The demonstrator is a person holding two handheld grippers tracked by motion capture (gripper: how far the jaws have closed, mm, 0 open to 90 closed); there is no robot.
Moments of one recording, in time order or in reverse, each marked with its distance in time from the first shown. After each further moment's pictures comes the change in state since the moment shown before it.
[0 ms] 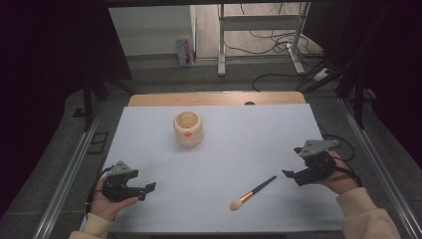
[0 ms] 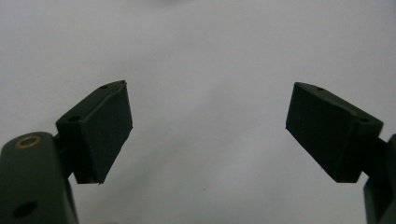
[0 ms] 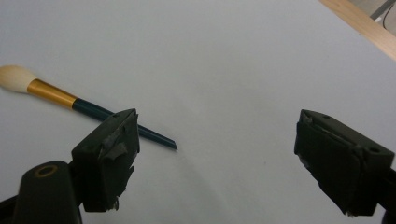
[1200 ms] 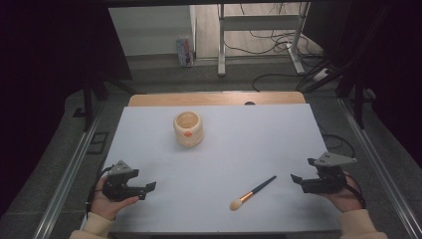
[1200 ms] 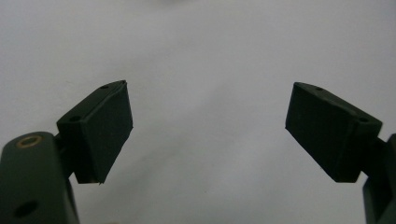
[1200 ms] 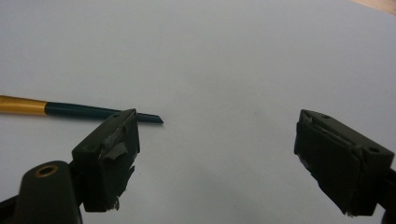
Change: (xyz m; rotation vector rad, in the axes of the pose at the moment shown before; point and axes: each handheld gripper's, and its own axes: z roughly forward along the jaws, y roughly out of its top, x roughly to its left) left arm 0.000 0.001 0.001 -0.002 0.000 0.001; right arm 0.013 -0.052 -0.006 -0.092 -0.122 0.287
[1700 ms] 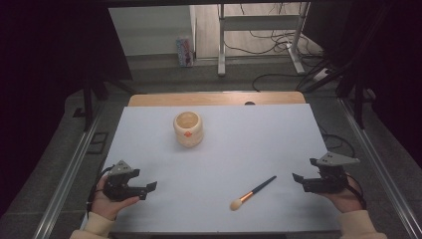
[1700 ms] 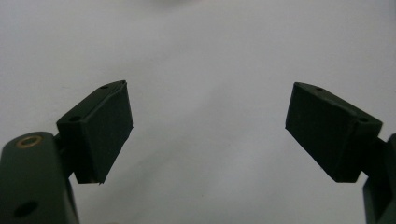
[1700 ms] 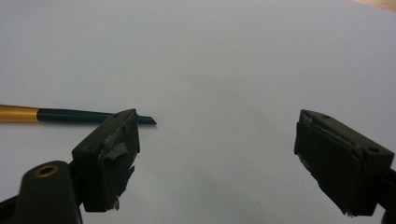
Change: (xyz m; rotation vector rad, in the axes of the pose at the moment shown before) left arm -0.001 0.001 0.001 -0.006 -0.010 0.009; right arm -0.003 -0.003 -0.002 -0.010 -0.025 0.041
